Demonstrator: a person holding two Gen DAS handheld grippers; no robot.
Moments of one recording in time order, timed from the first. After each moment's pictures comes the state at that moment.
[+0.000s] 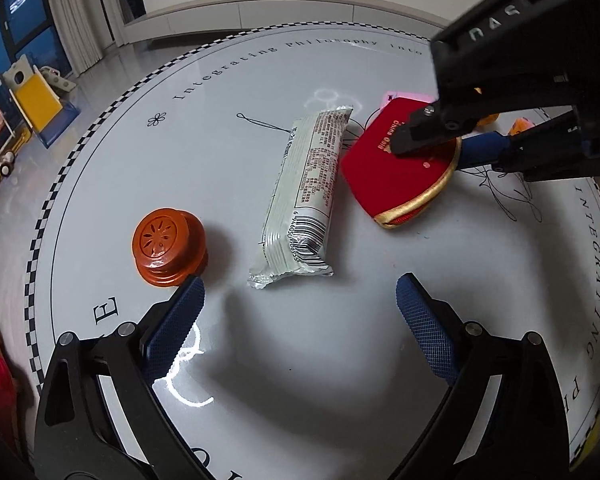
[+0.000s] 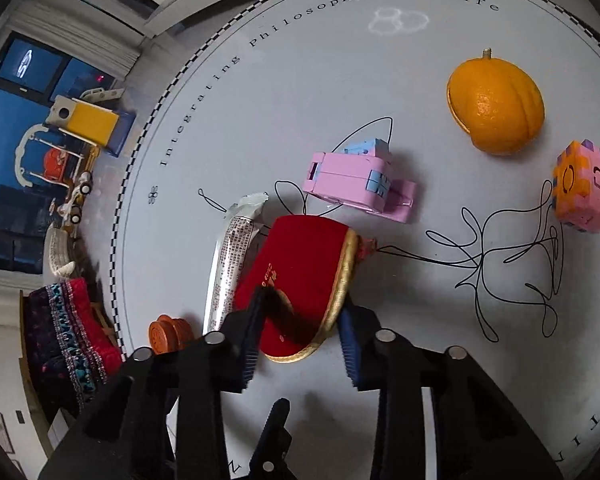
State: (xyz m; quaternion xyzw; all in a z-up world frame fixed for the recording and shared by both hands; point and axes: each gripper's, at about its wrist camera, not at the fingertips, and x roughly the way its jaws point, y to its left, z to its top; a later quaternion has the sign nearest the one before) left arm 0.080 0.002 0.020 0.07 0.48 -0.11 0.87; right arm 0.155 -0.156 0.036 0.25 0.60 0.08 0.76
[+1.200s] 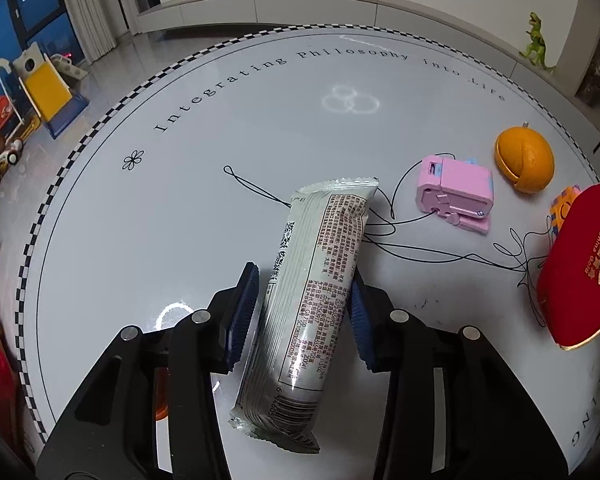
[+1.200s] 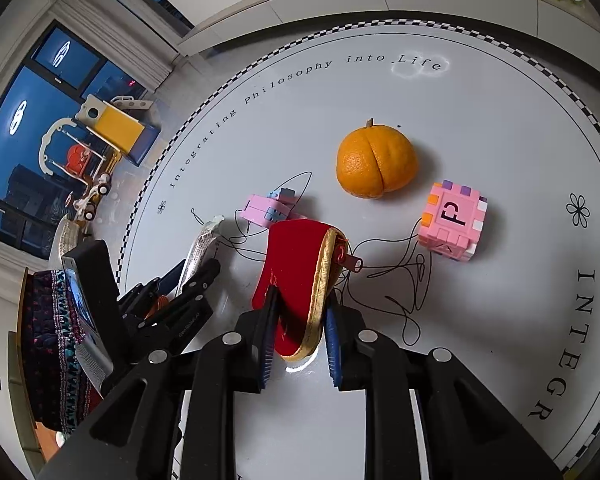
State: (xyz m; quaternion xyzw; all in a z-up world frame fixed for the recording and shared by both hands) left arm 0.153 -0.009 0.017 0.05 0.49 -0.07 0.87; right arm 0.127 -0.228 0.066 0.21 0.54 0.10 0.81
